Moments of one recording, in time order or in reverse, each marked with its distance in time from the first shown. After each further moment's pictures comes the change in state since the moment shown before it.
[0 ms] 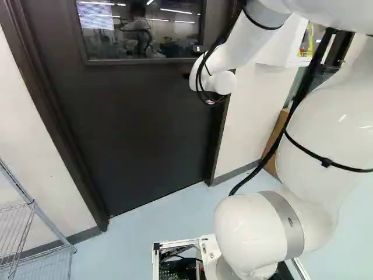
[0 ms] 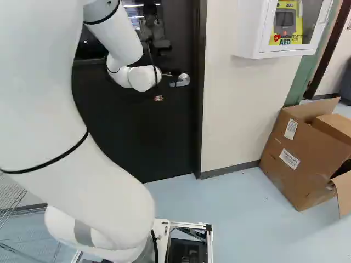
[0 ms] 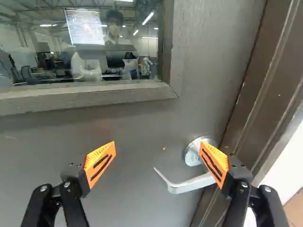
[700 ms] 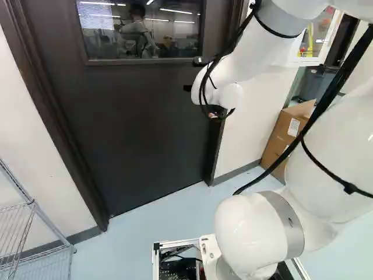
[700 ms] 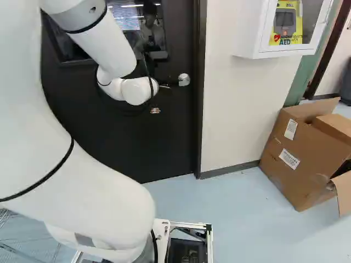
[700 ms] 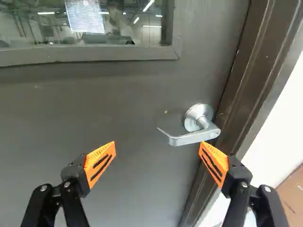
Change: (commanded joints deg) arm 0.4 8.2 11.1 0.0 0.0 0.0
